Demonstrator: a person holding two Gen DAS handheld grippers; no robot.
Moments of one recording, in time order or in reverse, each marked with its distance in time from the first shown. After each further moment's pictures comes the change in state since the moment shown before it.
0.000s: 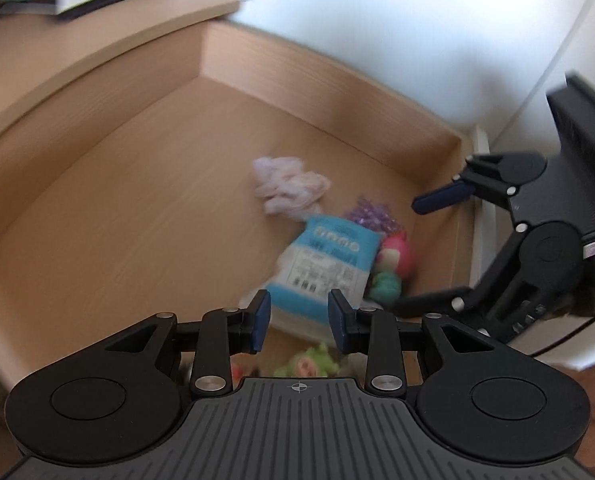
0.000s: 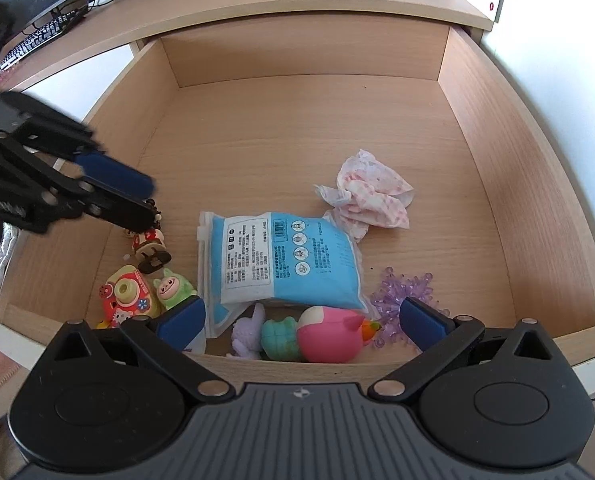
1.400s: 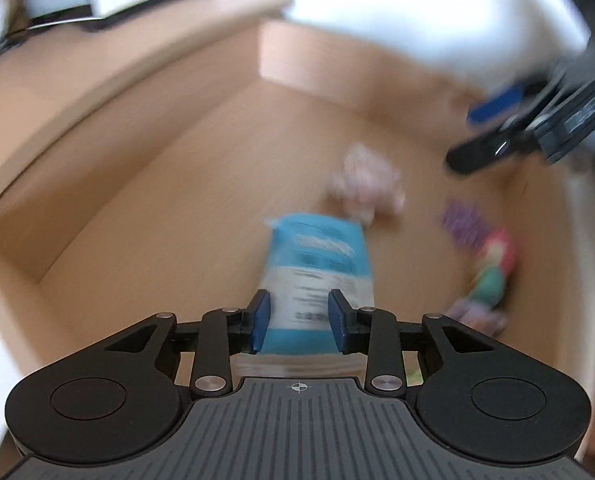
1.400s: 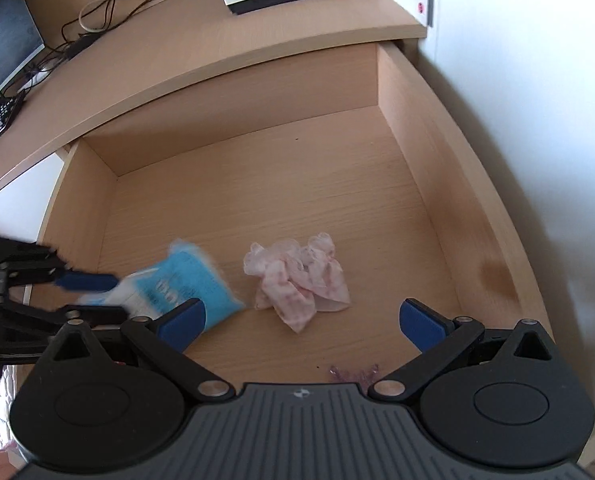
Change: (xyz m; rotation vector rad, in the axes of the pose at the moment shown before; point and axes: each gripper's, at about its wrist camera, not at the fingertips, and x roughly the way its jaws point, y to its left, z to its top) left arm 0.018 0.034 -0.006 0.044 0.038 0.178; right arm 0.004 -0.061 0.067 0.206 -0.013 -0.001
